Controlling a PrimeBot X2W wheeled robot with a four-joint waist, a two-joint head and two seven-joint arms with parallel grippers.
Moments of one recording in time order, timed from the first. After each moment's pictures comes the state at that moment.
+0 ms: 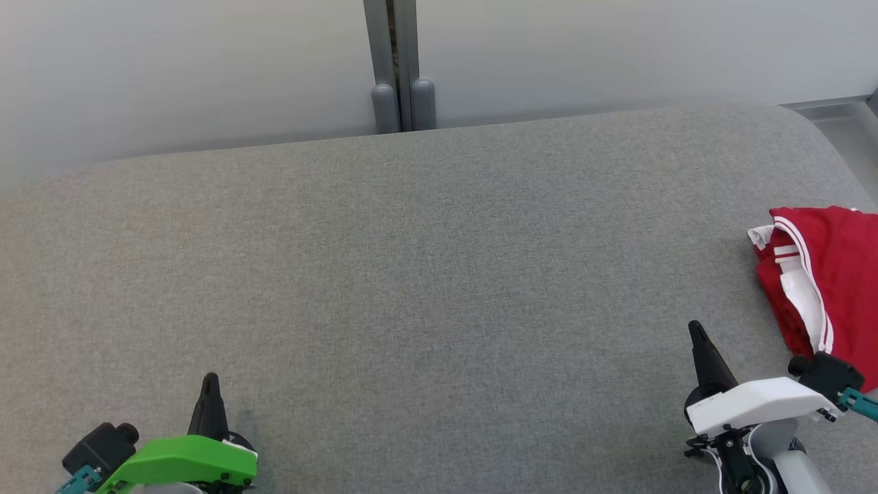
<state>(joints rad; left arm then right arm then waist) -0.02 0.04 -0.01 0.30 -0.88 -0.03 -0.09 -0.14 -0.04 -0.03 0.39 0.88 0.13 -0.08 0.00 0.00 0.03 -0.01</state>
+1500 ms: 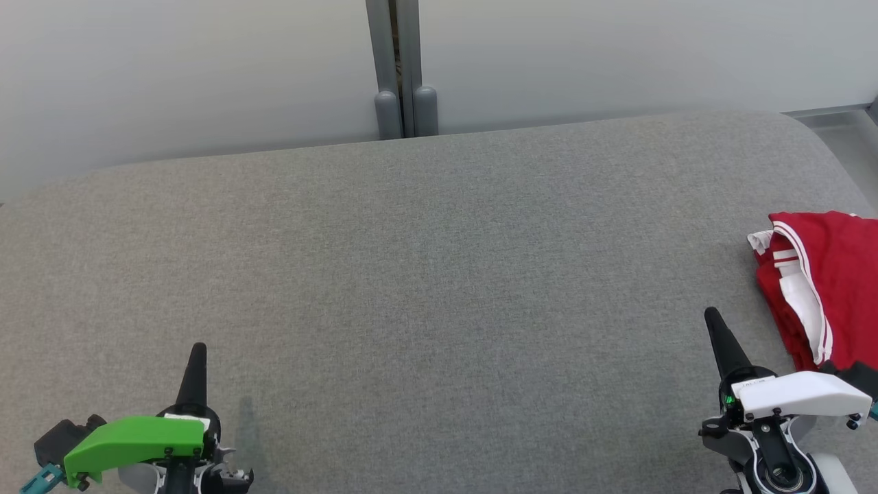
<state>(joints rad) -0.07 0.05 0.07 0.27 -1.33 -0.09 0.04 -0.13 -0.05 -0.08 0.30 1.33 0.13 0.04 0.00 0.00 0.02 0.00</state>
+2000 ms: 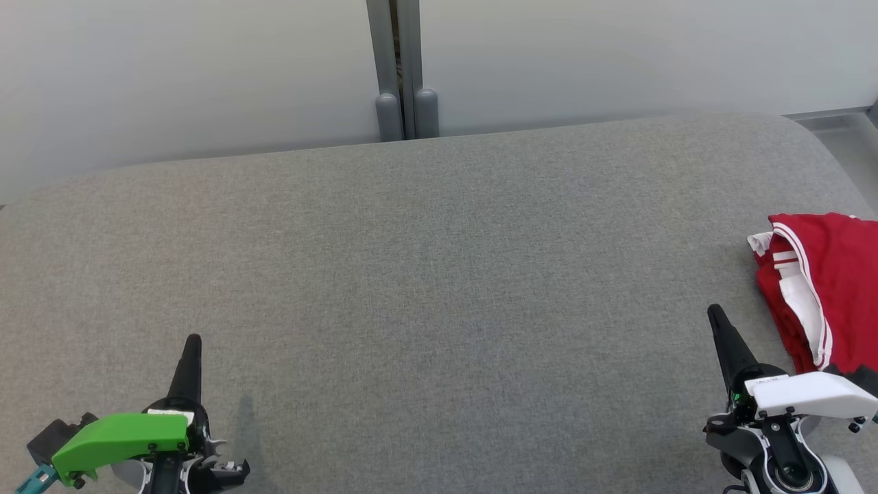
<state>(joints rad) -0.08 0.05 0.09 0.26 -1.45 -0.11 0.07 -0.12 -0.05 -0.10 0.28 1.45 0.13 0.07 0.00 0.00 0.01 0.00</state>
